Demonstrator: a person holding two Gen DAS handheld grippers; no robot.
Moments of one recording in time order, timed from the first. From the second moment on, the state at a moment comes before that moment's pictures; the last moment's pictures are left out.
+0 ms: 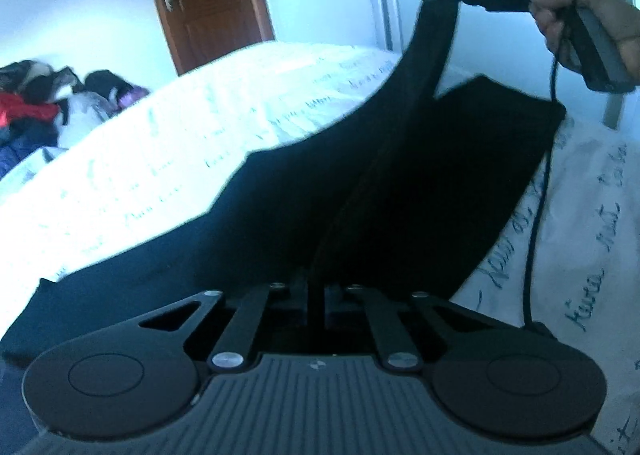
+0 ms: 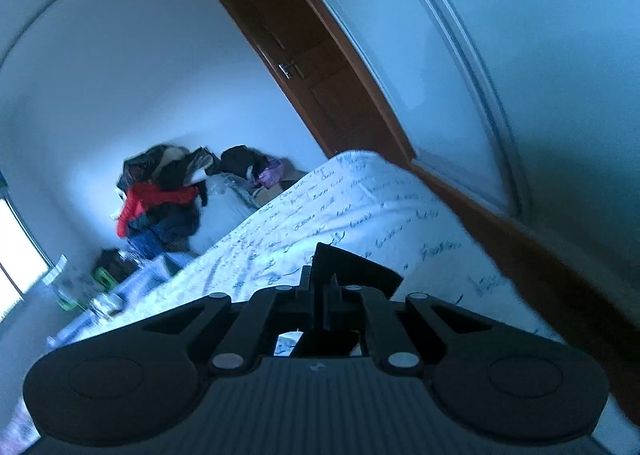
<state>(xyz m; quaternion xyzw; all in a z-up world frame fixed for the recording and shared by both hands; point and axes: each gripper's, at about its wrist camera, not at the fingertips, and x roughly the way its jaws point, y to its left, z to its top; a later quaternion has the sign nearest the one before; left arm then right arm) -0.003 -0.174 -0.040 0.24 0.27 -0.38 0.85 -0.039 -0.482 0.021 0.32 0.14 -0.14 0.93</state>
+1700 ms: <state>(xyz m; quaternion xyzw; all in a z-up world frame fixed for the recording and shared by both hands) -0.014 -0.174 -0.045 0.23 0.30 -0.40 0.84 -0.121 -0.454 -0.046 0.21 0.28 -0.25 0.90</state>
